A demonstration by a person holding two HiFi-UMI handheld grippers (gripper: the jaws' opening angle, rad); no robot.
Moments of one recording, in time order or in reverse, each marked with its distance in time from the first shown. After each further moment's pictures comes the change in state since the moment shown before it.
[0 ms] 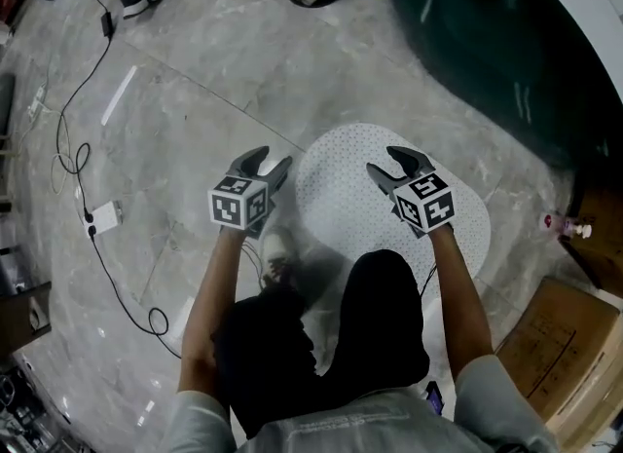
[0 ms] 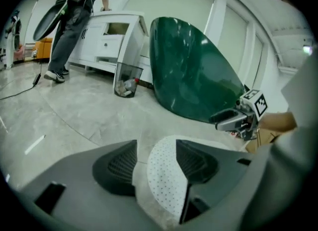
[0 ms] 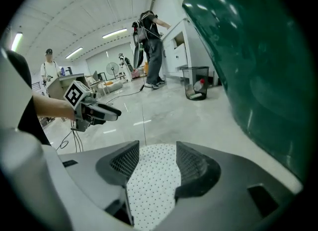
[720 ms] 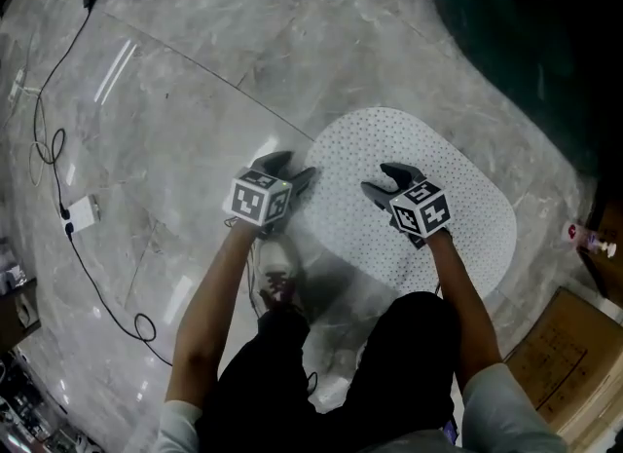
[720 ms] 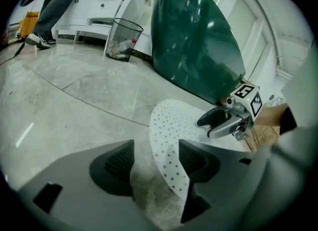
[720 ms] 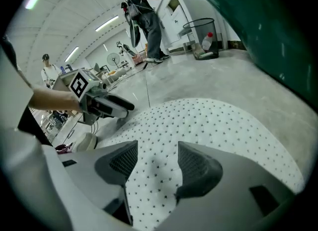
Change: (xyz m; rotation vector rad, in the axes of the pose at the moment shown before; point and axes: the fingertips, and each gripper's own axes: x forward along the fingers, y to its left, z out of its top) left arm 0.098 0.013 -0.124 -0.033 0.211 -0.139; right arm 0.112 0.017 -0.136 0.091 0.209 0.165
